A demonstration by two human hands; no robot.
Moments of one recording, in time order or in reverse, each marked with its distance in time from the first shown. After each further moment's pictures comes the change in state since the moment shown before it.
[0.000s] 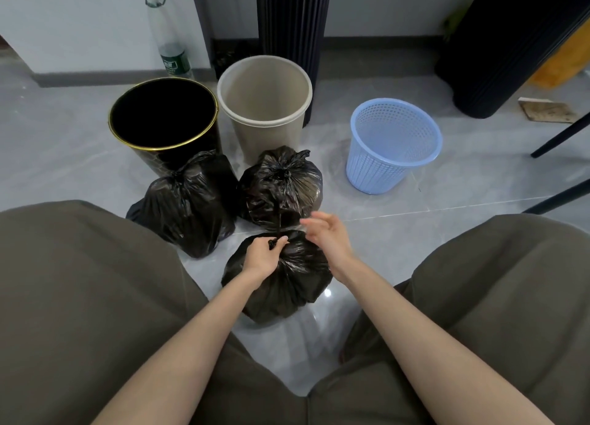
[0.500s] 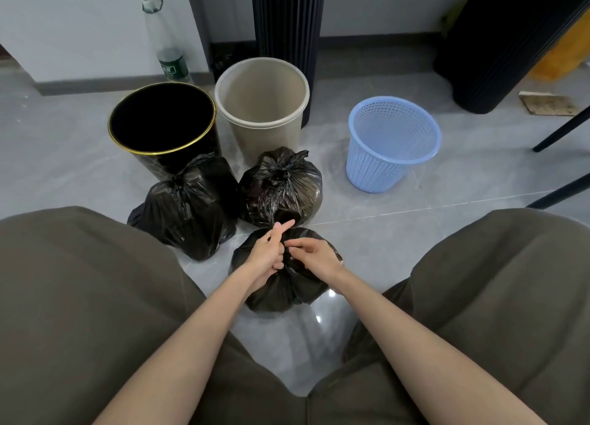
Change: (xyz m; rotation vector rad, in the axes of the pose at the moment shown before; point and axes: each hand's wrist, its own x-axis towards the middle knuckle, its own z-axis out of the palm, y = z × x) left_hand -0.010 0.020 -0.009 -0.602 -0.282 -0.205; right_hand -0.001 0.033 -0.002 -0.480 -0.220 -0.050
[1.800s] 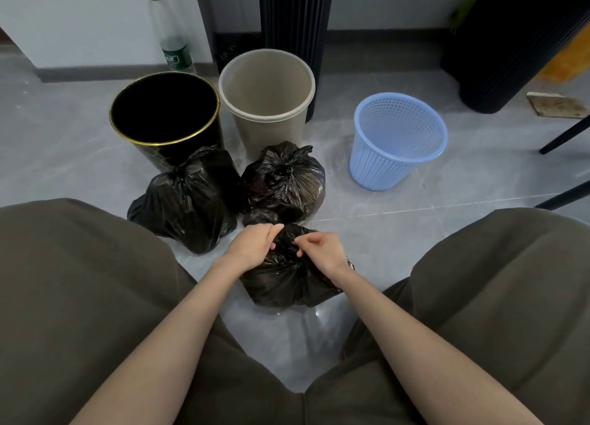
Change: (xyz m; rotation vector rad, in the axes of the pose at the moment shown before) left_hand 0.000 0.022 -0.027 1.042 0.071 0.229; right_hand 0.009 0.004 -0.002 -0.048 0.155 -0.013
